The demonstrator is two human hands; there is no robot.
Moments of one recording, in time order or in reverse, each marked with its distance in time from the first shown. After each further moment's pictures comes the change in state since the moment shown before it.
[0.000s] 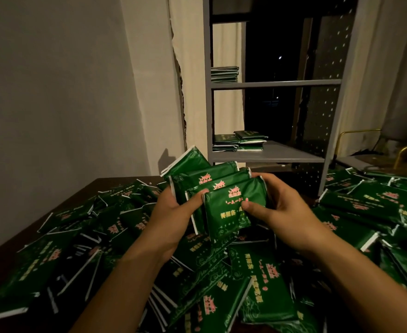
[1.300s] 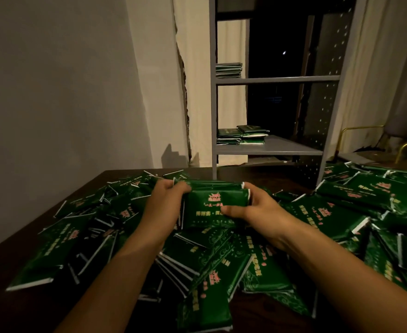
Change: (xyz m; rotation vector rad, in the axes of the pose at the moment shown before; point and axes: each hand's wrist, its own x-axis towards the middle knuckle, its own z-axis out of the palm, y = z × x) left_hand -0.025 0.017 -0.015 0.264 0.193 -0.079; right_hand -0.003 0.005 0.040 0.103 -0.077 0.271
